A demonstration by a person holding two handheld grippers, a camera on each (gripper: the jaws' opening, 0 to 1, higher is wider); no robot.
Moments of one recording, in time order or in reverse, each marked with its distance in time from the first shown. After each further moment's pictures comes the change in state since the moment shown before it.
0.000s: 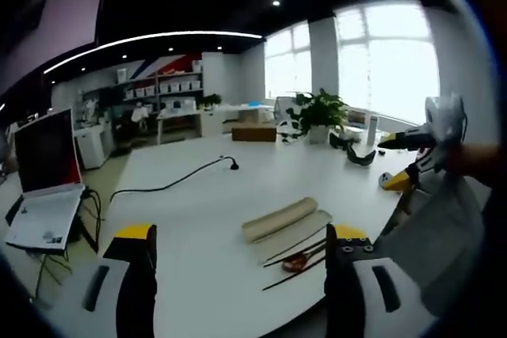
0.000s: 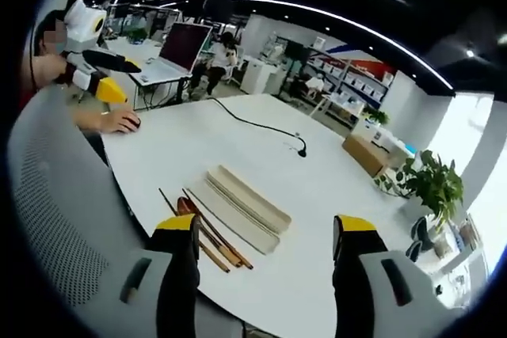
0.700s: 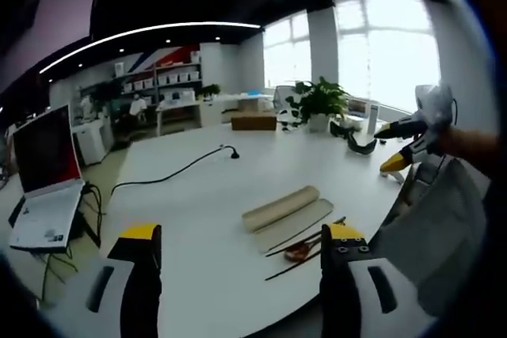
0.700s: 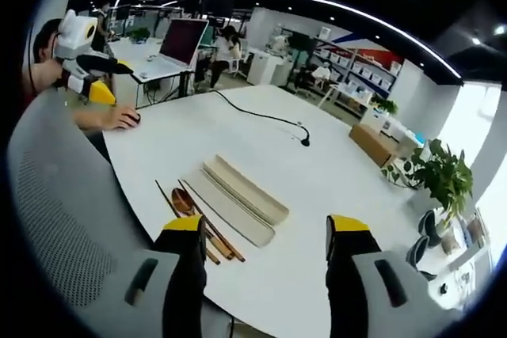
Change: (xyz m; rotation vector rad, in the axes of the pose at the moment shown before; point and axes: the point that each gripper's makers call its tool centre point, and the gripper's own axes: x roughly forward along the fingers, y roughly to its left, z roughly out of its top) left arm 0.003 0.001 -0.012 0.023 0.076 0.003; right arm 0.017 -0.030 -0.023 0.020 0.076 0.054
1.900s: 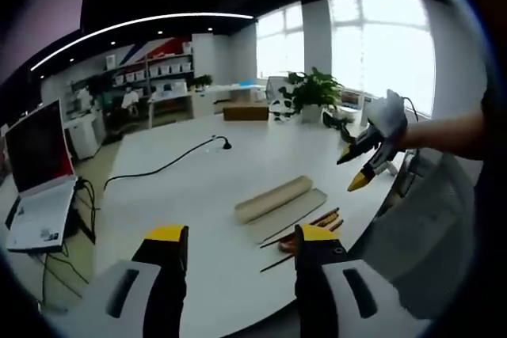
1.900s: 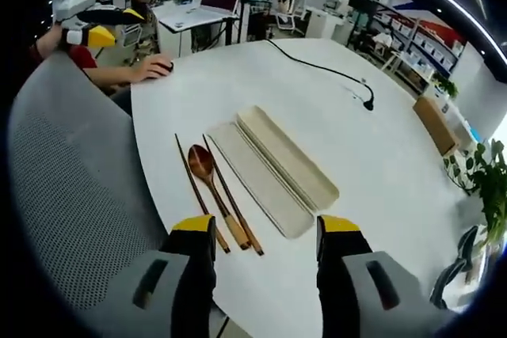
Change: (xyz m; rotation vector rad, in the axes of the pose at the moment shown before) left arm 0.000 -0.006 -0.006 0.003 0.049 -0.052; right arm 0.083 0.031 -0.047 -0.117 0.245 0.333
